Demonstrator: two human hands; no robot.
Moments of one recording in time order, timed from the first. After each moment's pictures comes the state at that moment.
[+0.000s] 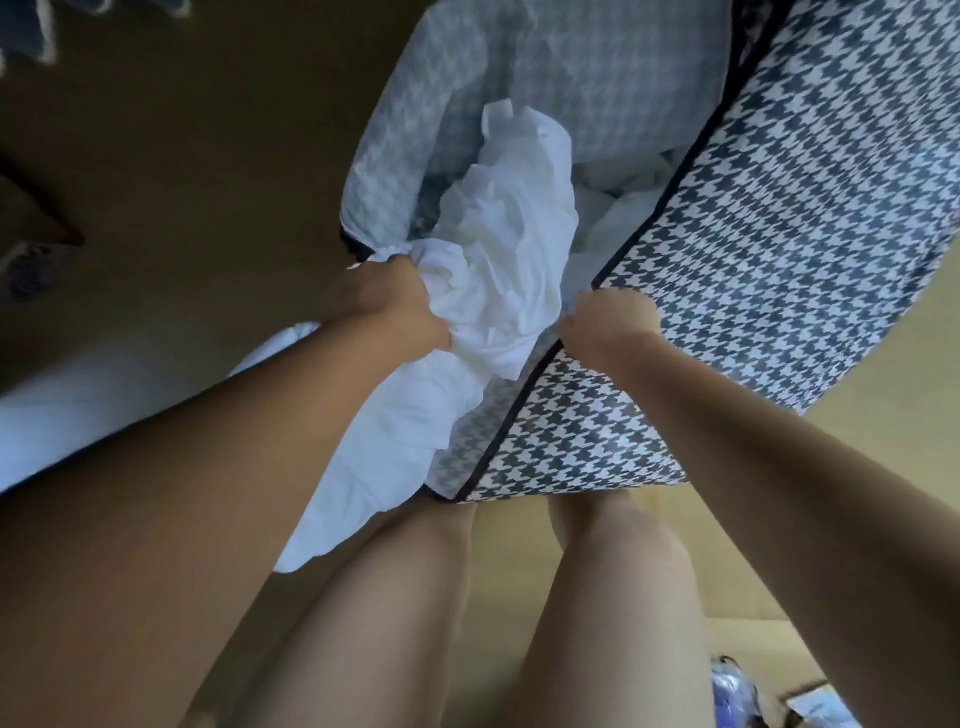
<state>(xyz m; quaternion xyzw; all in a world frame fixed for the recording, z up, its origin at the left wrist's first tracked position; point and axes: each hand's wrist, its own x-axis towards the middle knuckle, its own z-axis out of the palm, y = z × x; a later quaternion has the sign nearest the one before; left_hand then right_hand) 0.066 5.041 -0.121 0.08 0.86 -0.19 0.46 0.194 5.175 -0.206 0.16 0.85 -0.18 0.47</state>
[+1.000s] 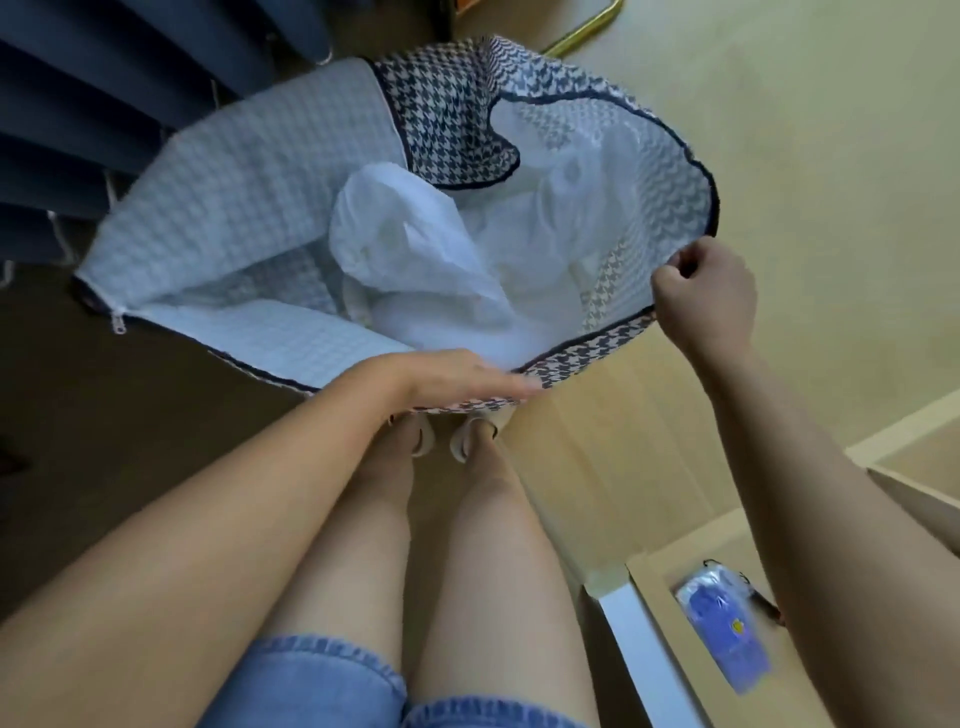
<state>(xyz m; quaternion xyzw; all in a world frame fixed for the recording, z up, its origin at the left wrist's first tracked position) 0.237 5.179 -0.001 0.30 0.53 -0.03 0.79 0.430 5.324 -0.002 0.68 0.67 -0.31 0.02</state>
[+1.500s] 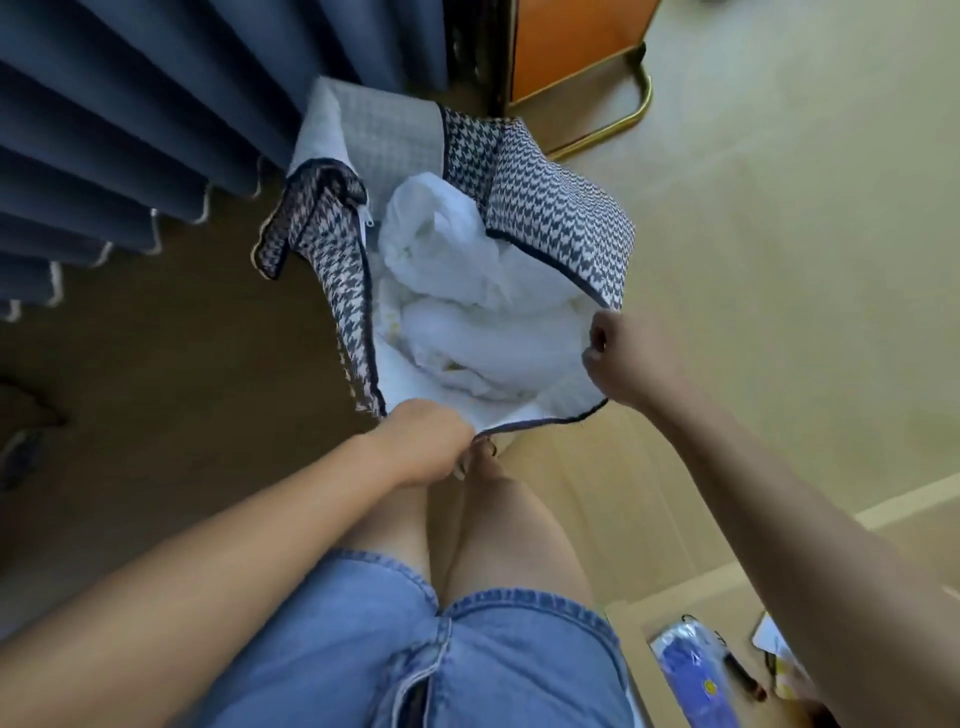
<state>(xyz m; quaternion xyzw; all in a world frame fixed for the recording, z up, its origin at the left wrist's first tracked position) 0.284 5.102 0.097 0.64 0.60 -0.30 0.38 0.421 5.270 0.072 0.44 0.83 -0.30 0.17</state>
